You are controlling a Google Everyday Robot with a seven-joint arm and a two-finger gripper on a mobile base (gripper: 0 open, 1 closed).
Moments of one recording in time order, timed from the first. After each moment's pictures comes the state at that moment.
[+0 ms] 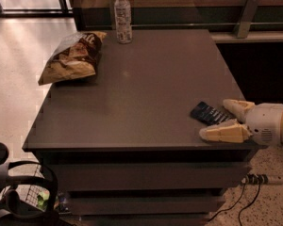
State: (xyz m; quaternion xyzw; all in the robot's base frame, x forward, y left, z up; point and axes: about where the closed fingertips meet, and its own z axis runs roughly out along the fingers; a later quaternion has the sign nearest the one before) arm 0.487 -0.204 0.816 -0.35 0.78 0.24 0.46
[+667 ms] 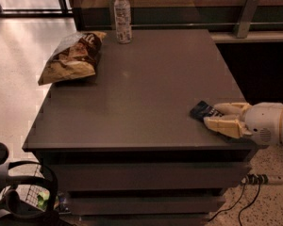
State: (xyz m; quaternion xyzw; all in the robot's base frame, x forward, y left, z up) arm 0.487 -0.200 0.817 -0.35 0.78 0.24 0.46
